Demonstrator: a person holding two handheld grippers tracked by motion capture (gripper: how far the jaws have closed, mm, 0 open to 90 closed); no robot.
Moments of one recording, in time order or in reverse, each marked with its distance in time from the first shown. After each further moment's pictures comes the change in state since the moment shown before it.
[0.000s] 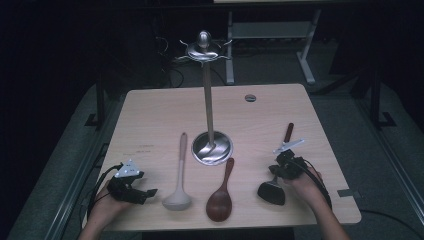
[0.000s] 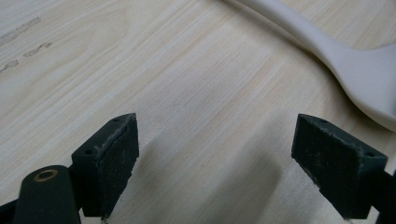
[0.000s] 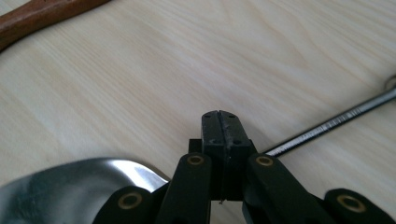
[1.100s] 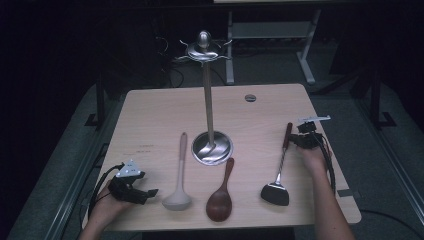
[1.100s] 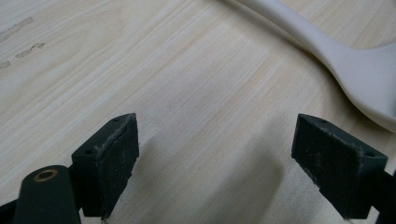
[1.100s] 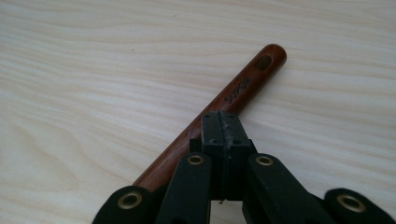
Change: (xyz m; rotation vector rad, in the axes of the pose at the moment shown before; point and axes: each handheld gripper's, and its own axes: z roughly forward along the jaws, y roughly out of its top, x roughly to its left) left arm 0.000 0.001 0.003 0.006 -0.009 0.006; right arm -0.111 0.021 0.014 -0.201 -0.201 0.286
